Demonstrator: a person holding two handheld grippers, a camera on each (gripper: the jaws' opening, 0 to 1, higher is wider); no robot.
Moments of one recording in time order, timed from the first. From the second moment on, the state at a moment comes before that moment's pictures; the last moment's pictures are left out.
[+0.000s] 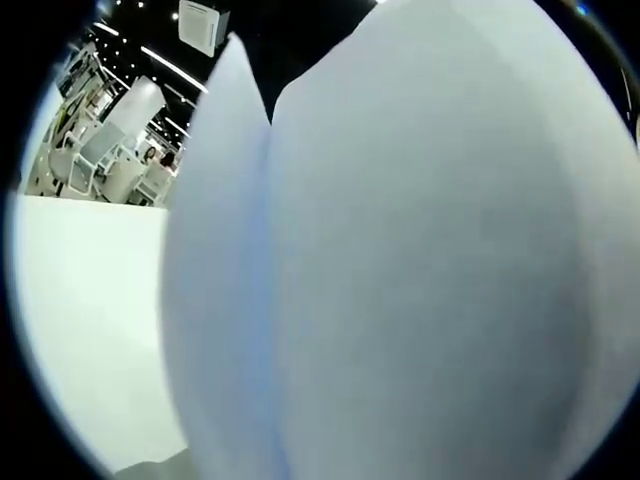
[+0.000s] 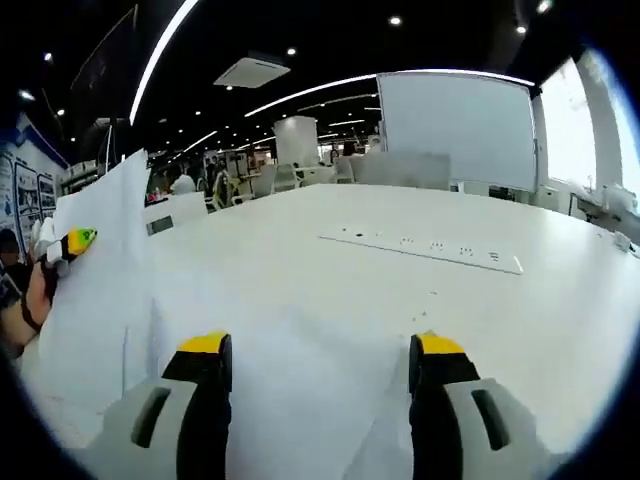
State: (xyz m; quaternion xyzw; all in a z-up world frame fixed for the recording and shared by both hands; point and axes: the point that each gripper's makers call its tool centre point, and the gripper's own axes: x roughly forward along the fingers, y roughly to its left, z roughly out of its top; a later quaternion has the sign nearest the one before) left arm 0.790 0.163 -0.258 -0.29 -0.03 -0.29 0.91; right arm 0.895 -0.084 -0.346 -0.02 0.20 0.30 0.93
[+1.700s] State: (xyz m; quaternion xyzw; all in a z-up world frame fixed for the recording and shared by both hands) left arm 0.790 0.161 -0.260 -0.26 -0.02 -0.28 0.92; right arm 0.866 -0.059 -0.327 0.09 0.20 0.38 0.90
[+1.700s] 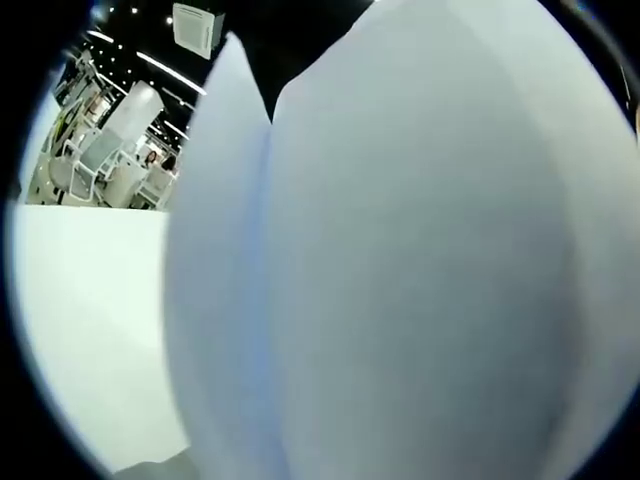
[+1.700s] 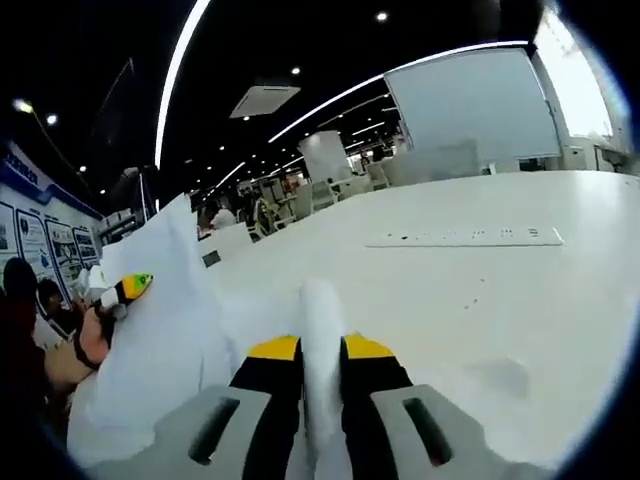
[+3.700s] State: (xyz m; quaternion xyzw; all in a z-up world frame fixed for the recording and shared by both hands) left arm 0.791 0.162 -0.261 -0.27 -0.02 -0.29 0.92; right arm 0.864 -0.070 -0.317 0.17 0.19 0.36 0.90
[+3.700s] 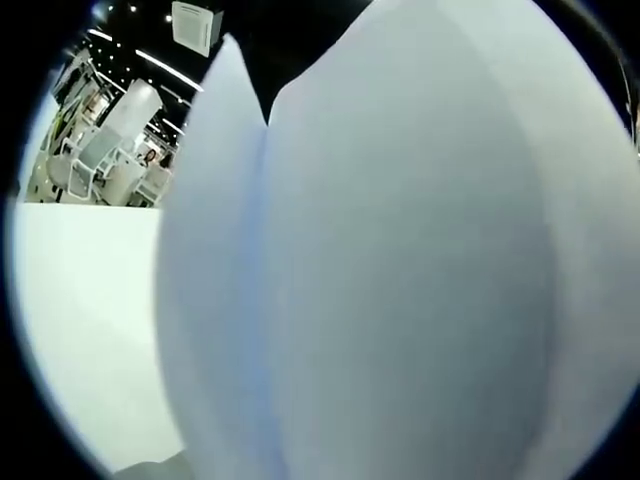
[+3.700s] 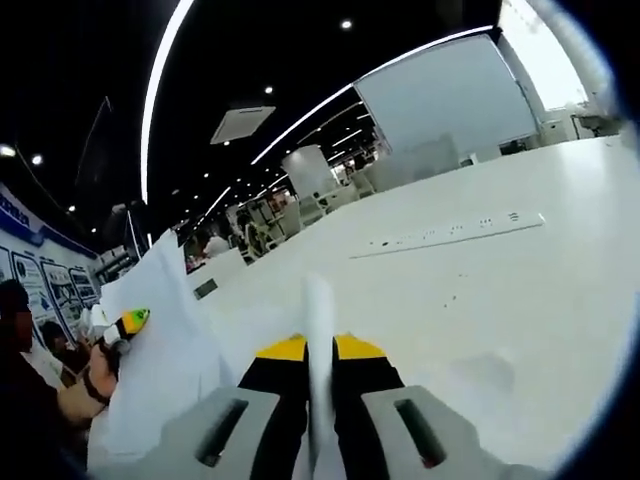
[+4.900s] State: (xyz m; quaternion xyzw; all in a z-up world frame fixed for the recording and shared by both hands) left arm 0.789 0.160 -0.260 -0.28 -0.02 -0.29 0.92; right arm 0.869 -0.077 -0.312 0.19 0.18 0.35 0.90
